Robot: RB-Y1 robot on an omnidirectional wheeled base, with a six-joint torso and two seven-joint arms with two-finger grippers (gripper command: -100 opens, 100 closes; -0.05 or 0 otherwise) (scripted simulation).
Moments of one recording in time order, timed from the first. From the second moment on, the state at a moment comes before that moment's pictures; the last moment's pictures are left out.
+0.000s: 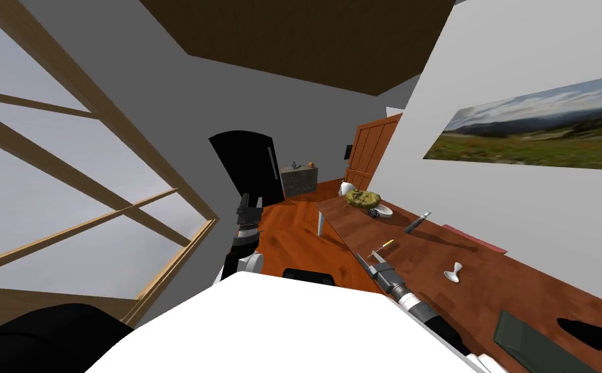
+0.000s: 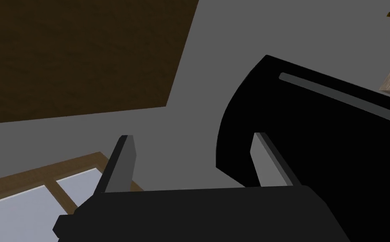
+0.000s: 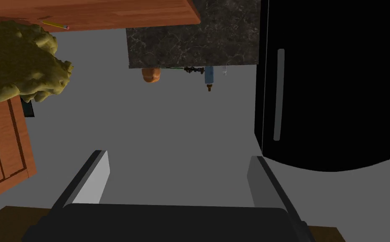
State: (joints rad) left arm 0.54 -0.02 -0.07 -2.24 0.04 -0.55 0.09; right arm 0.73 -0.58 0.03 -1.73 0.39 -0.49 0.67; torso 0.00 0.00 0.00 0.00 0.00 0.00
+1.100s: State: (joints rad) left arm 0.54 -0.02 -0.07 -2.24 0.04 -0.55 0.09; right arm 0.79 -0.79 0.11 -1.48 0.54 -0.53 0.94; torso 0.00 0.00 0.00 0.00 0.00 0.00
